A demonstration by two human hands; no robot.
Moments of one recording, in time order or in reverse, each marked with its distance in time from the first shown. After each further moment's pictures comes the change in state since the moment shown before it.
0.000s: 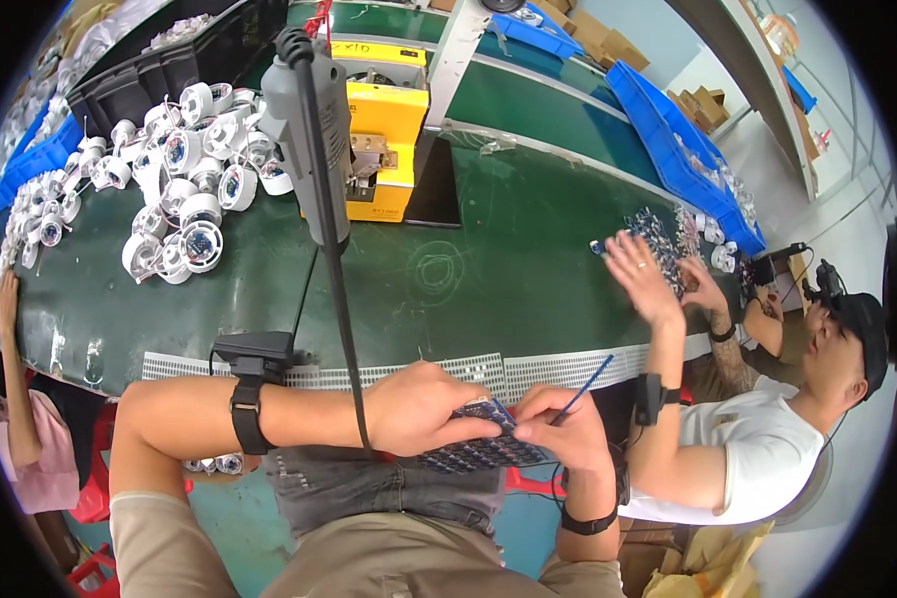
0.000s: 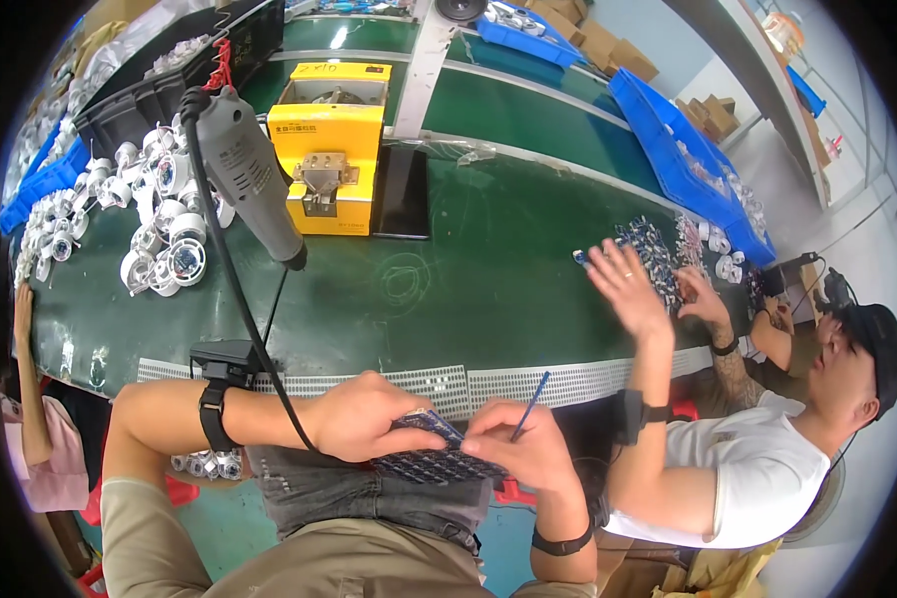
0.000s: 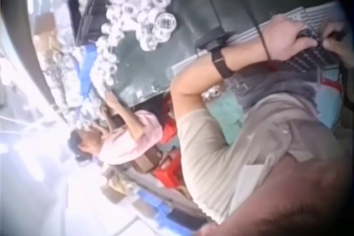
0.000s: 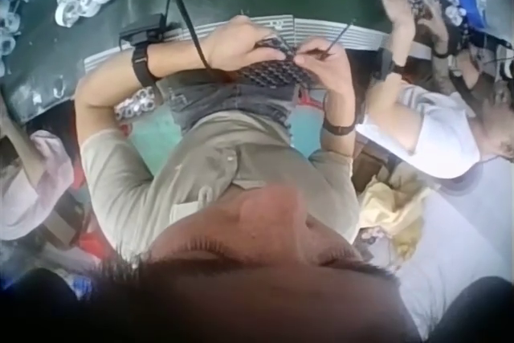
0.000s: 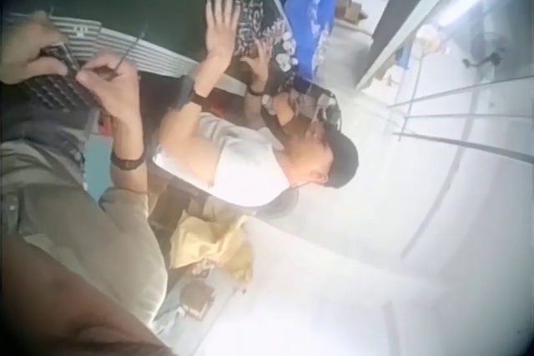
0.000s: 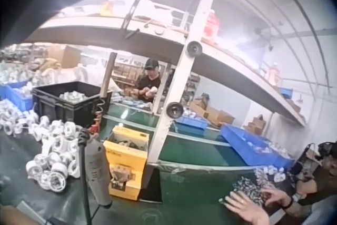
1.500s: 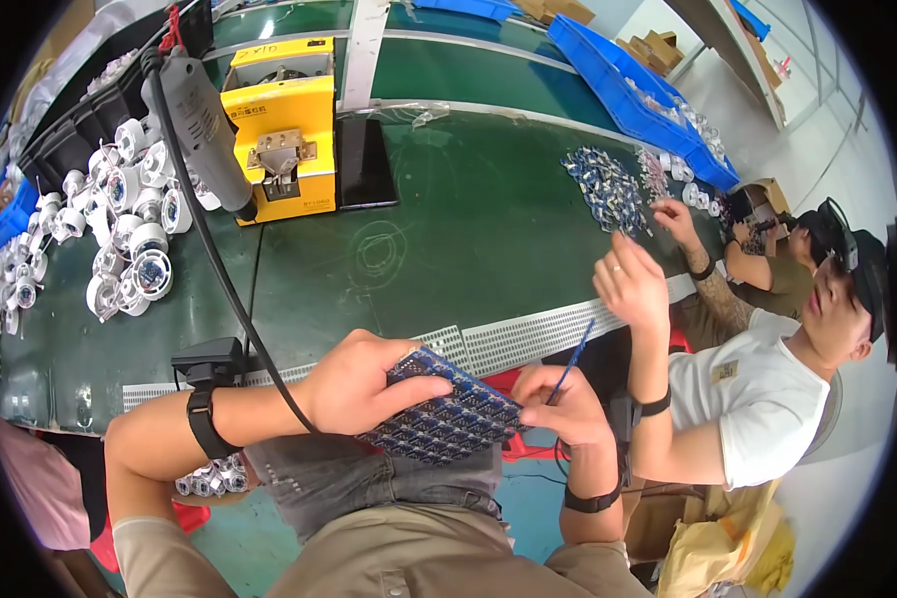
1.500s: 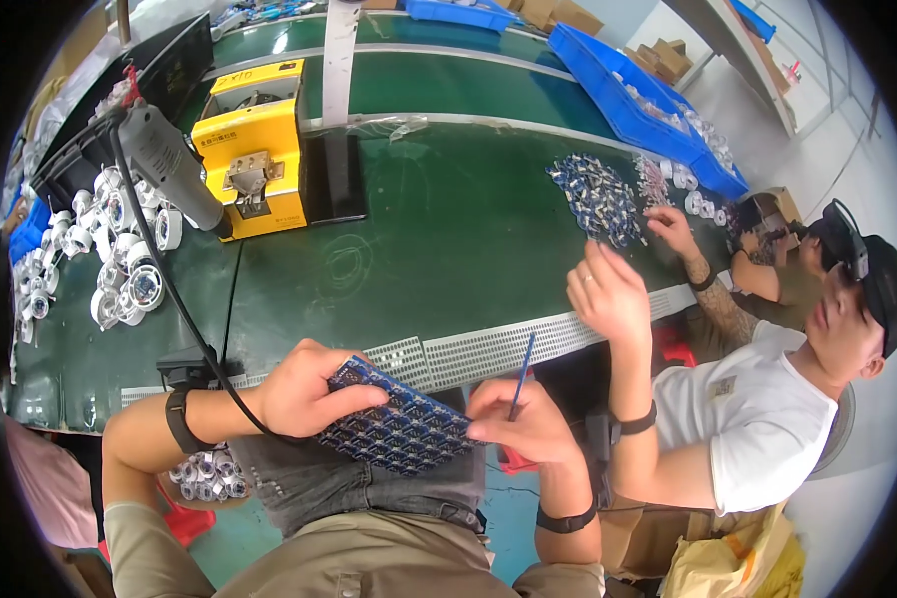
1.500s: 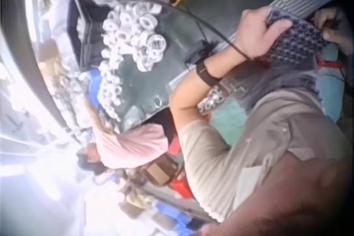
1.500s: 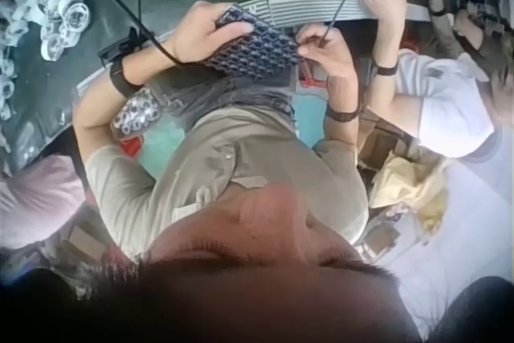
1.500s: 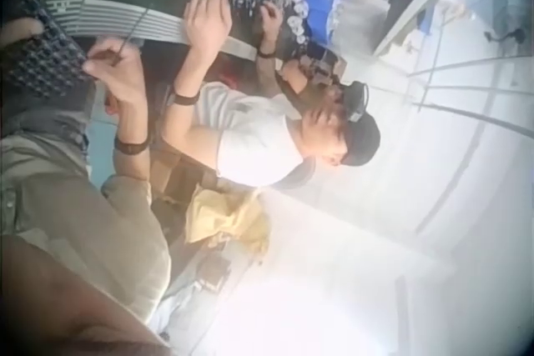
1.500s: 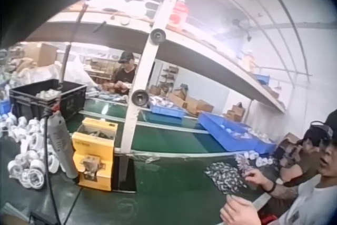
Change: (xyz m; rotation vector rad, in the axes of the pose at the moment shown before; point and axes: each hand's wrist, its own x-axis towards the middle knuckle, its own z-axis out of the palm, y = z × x) left_hand 0.004 0.006 -0.014 -0.166 0.035 -0.106; right_hand -0.030 0.016 -0.026 0.179 0.056 0.079
